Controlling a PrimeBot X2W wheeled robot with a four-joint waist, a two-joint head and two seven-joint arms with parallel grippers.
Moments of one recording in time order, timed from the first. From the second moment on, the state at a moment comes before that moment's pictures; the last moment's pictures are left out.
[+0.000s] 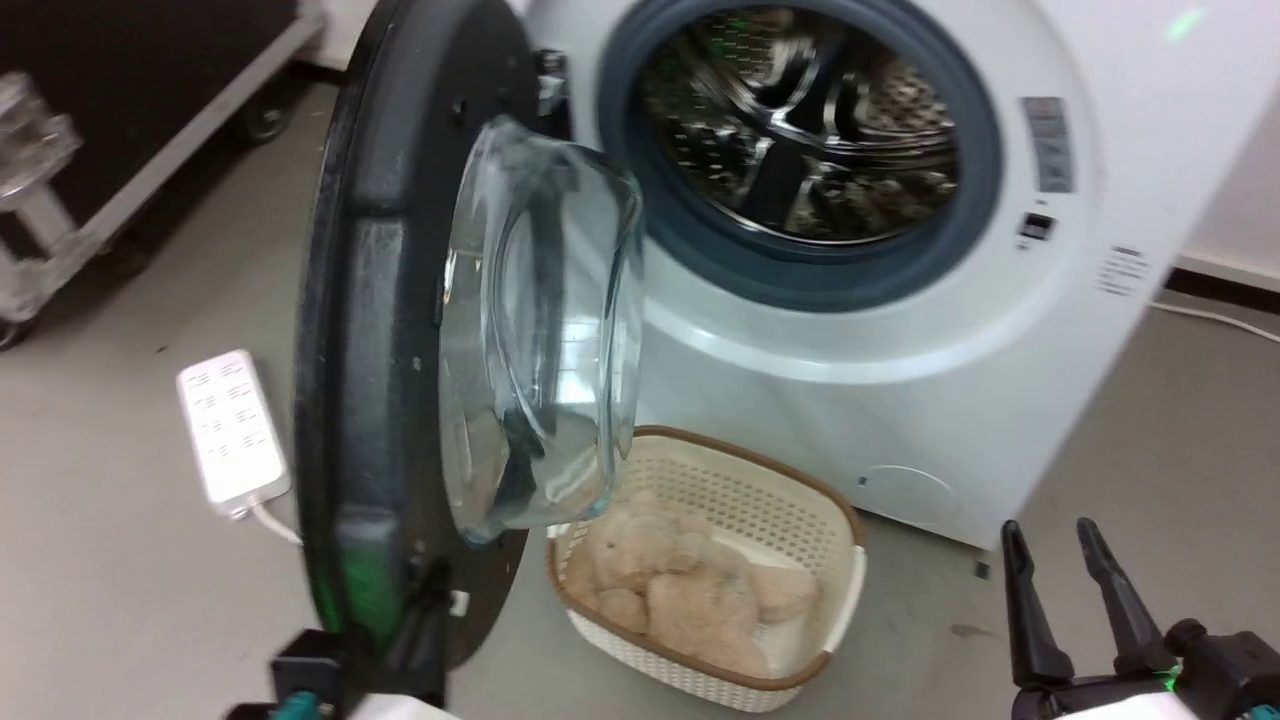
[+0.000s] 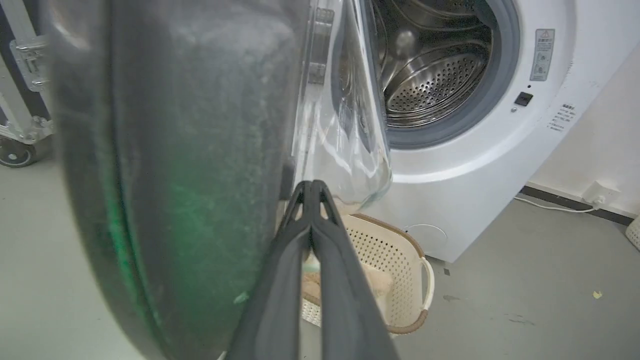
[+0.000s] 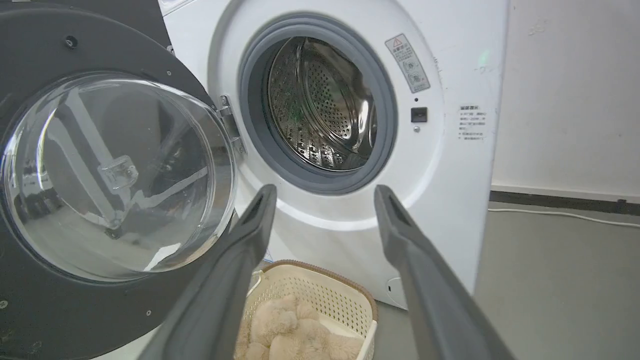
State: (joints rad) left arm 0.10 0.16 -0.23 -0.06 -0.32 0.12 -0.07; right arm 0.09 -0.05 -0.02 0.01 0.25 0.13 -0.26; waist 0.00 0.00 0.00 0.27
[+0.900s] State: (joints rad) left arm -0.21 0.51 0.16 0.27 -0.52 0.07 0.02; right arm -0.01 -0.05 0.01 0.00 0.15 0.13 -0.26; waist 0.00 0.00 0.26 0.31
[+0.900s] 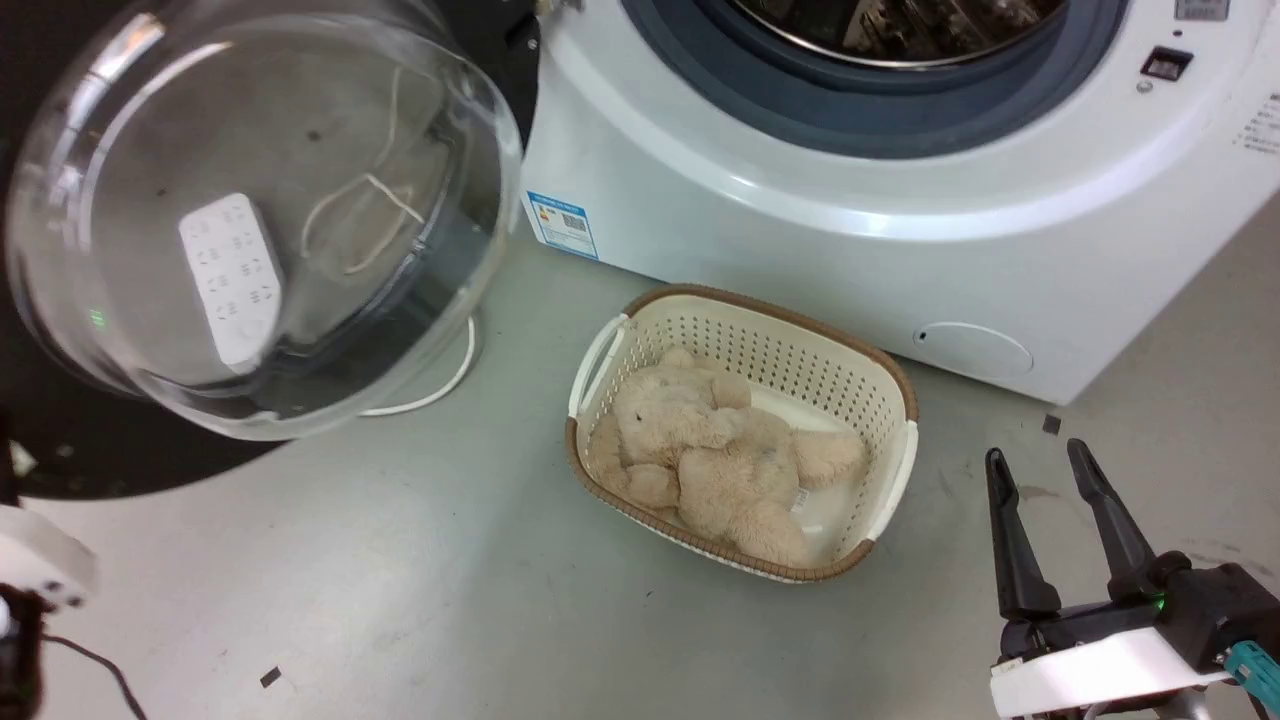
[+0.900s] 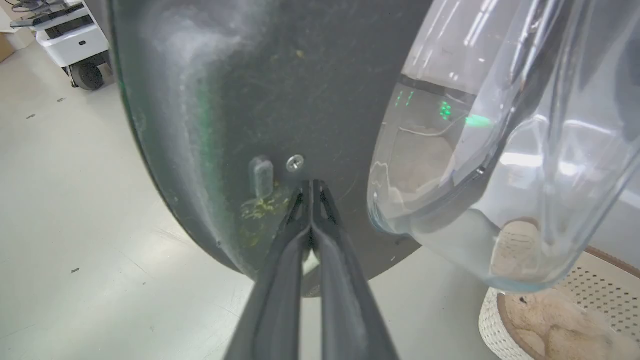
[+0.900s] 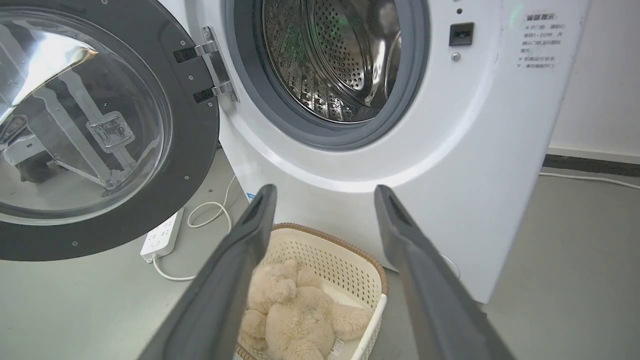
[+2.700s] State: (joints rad) left arm 0.11 0.12 -0.14 0.00 -0.15 0.10 -0.26; right arm 0.16 -0.05 -0.08 -0.05 0.09 0.13 -0.26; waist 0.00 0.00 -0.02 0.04
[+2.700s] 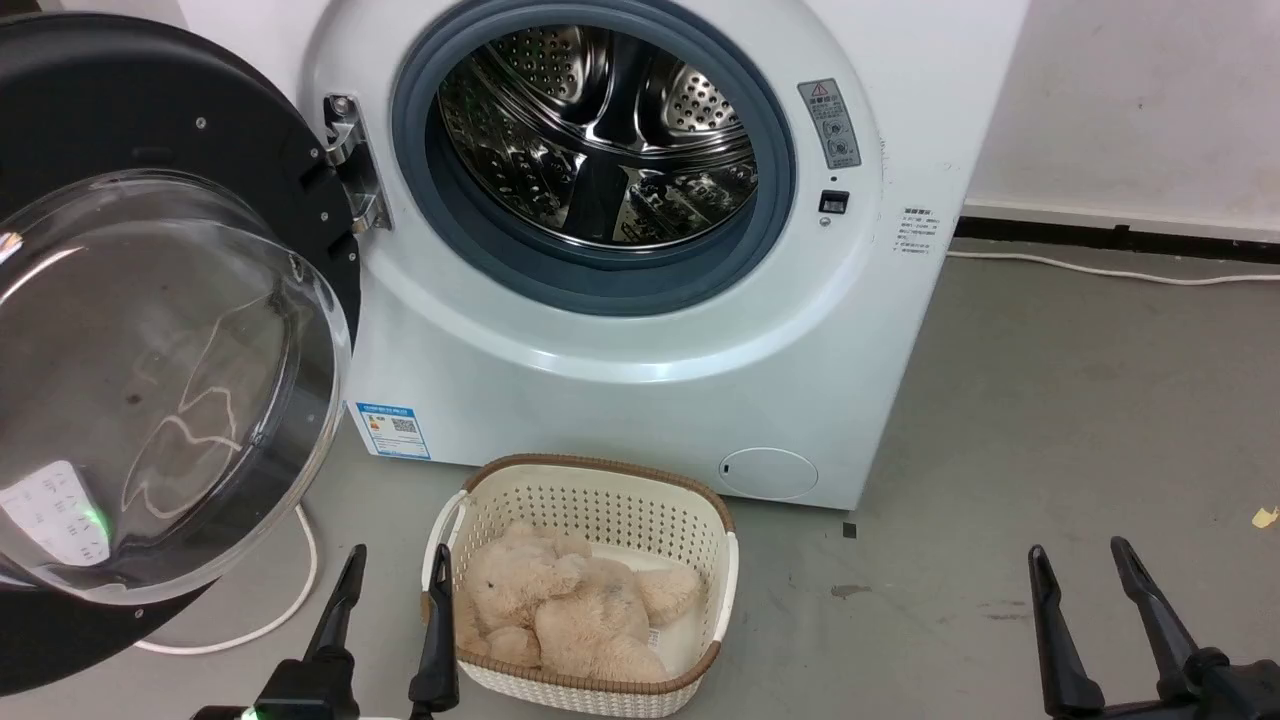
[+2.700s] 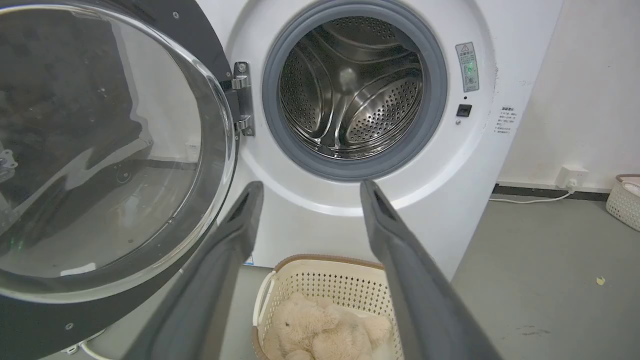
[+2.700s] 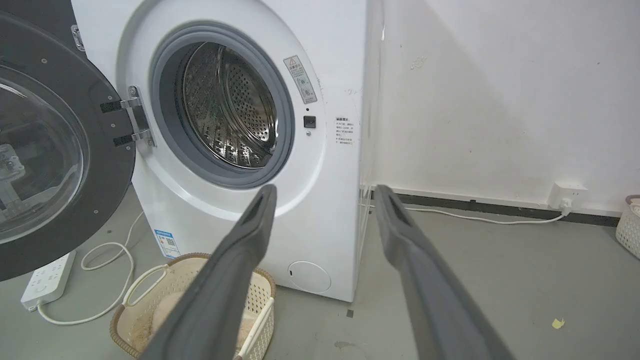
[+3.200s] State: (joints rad) left arm 0.10 0.13 -0.15 0.01 -0.14 0.09 -0.26; right arm 0.16 -0.05 -0.08 -0.04 0.09 0.13 -0.26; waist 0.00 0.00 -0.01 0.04
